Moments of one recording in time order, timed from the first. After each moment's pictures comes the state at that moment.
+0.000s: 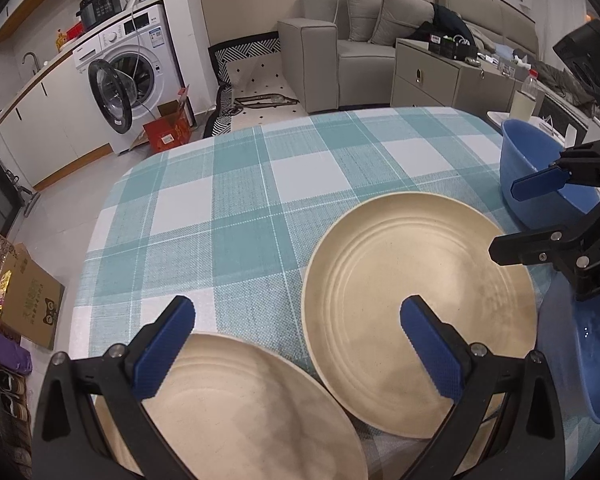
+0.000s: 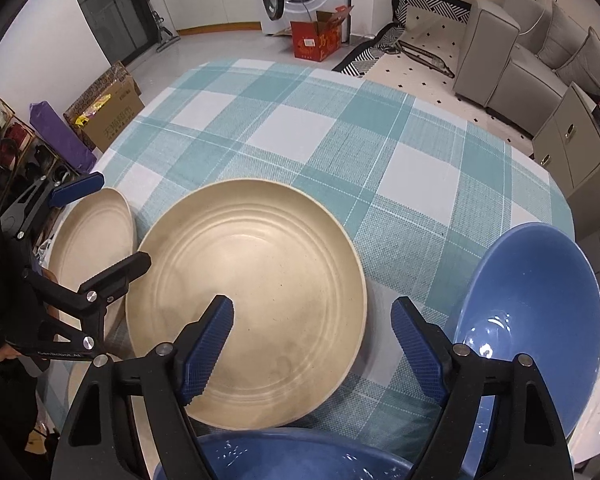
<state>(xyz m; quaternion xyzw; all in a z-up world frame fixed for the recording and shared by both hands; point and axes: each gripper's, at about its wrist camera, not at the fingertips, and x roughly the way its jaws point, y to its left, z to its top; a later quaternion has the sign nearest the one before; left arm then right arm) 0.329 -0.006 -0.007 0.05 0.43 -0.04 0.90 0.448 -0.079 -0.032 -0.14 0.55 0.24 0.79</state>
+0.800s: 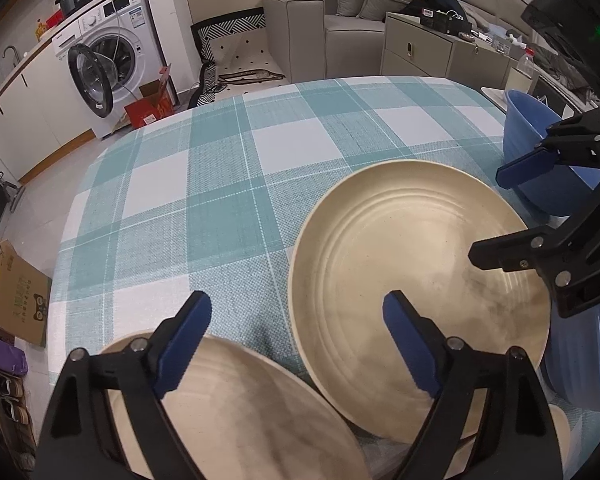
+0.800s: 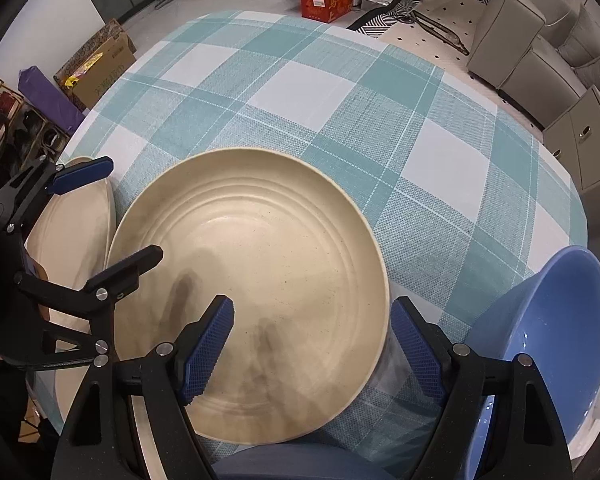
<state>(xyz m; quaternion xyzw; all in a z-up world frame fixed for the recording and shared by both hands) 0.344 -0.008 -0.028 0.05 0.47 -0.06 0.88 0.463 -0.049 -0.058 -0.19 0.60 0.23 0.74</state>
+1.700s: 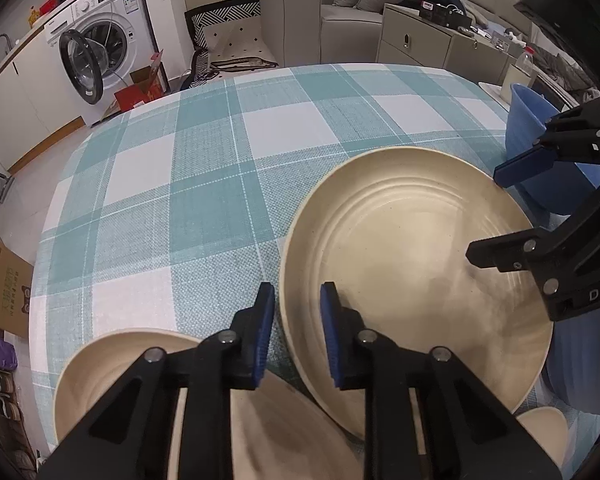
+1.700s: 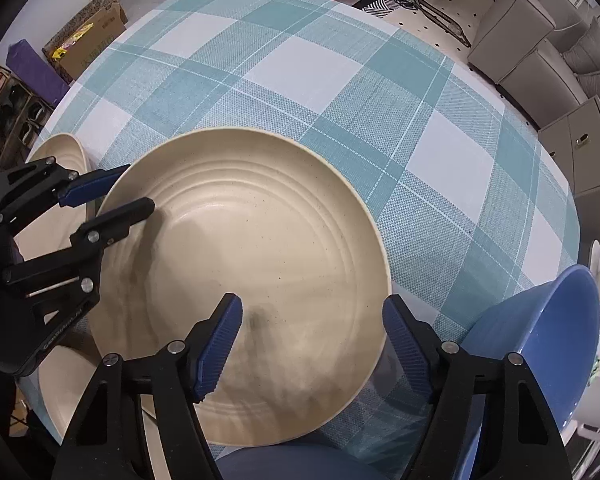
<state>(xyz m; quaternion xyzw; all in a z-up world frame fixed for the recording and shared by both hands) 0.351 -0.005 -0.041 0.03 0.49 -0.07 0.87 0.464 -0.029 -0.070 -0.24 0.62 0.21 0.72</state>
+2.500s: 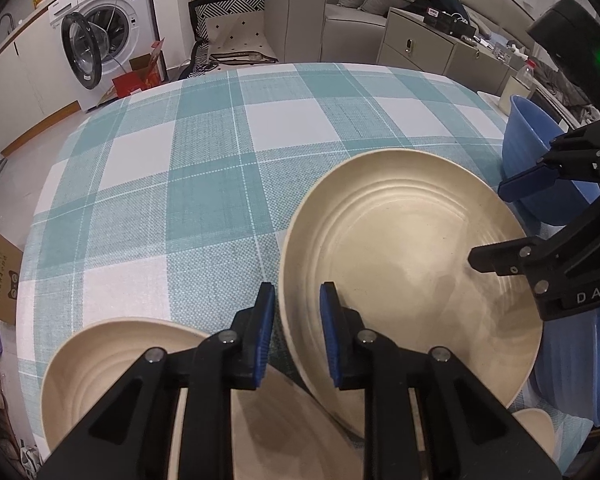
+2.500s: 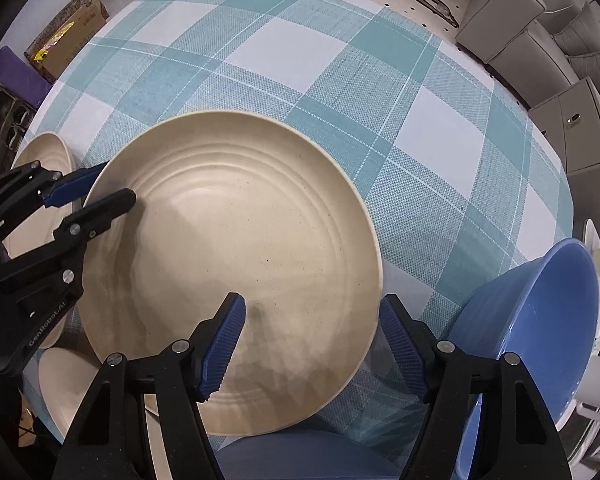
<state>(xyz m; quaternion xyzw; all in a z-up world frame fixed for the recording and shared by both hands) 0.351 0.001 -0.042 0.00 0.50 -0.09 0.86 0.456 -0.031 -0.076 -0.24 0.64 0.17 0.71</state>
